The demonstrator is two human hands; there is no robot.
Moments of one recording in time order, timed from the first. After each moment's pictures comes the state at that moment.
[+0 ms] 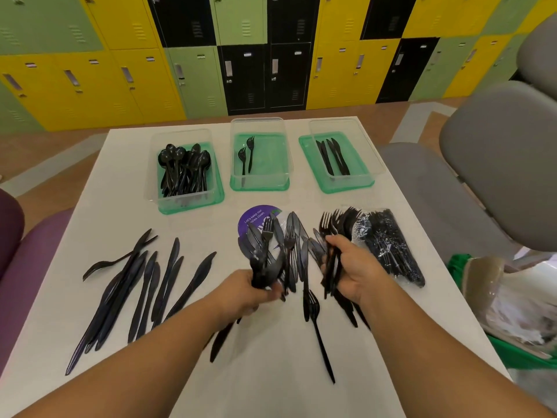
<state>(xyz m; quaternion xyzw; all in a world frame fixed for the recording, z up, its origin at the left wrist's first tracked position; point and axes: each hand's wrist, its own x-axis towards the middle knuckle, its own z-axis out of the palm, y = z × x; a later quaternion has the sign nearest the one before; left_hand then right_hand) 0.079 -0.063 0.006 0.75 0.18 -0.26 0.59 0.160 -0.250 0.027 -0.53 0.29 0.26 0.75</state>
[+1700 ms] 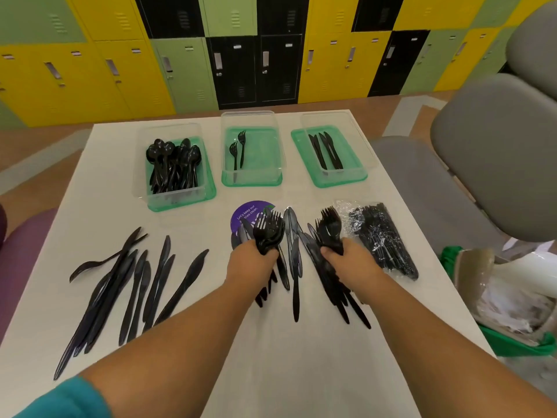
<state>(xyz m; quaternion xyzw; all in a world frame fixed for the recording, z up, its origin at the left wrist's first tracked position) 0.126 -0.092 -0.014 0.87 0.25 -0.07 0.41 0.157 -0.275 0.016 -0.90 0.05 0.22 0.39</state>
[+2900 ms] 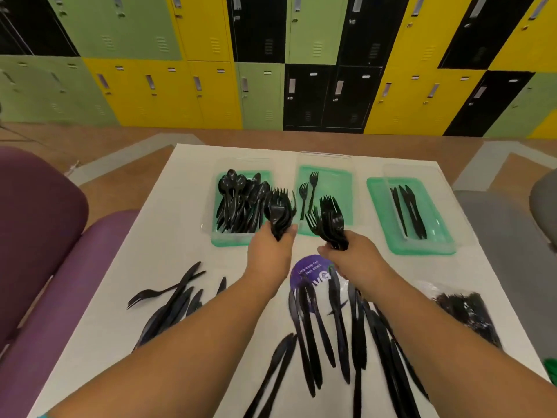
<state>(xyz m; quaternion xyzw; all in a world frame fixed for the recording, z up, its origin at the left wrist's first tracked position) 0.200 0.005 0.039 0.71 0.34 0.07 0.61 0.265 -0.139 0.042 -0.84 -0.07 0.24 0.47</state>
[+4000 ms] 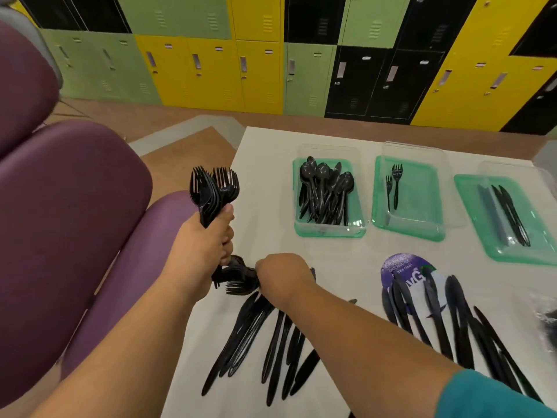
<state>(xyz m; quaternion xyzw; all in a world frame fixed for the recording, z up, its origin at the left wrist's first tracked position) 0.061 0.207 0.070 0.60 0.35 0.16 0.70 0.137 0.101 -0.008 -0.85 -0.49 0.20 -0.04</state>
